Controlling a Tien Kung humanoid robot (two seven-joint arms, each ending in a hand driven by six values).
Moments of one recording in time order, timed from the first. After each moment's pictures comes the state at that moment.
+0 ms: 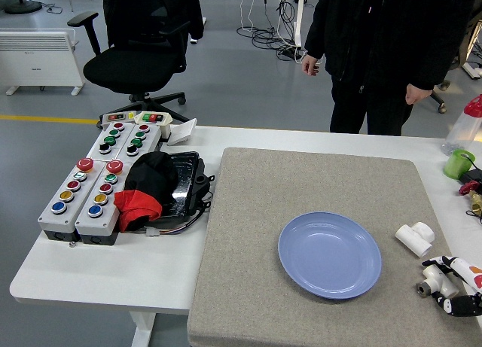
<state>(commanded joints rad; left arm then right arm) -0.24 0.02 -1.16 -0.30 1.62 0.01 0.54 0.16 -0.54 1.19 1.42 -1.70 0.12 -0.25</state>
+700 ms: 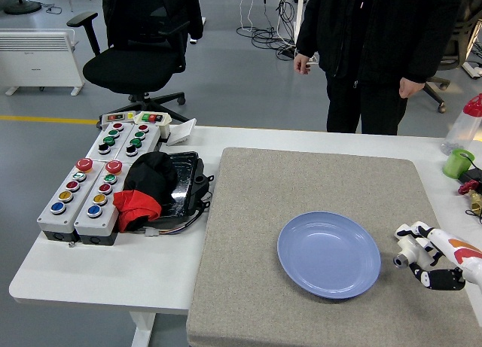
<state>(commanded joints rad) -0.24 0.03 -1.15 -0.31 1.60 0.01 0.54 0.24 -0.56 1.12 1.60 -1.74 0.09 -0.25</state>
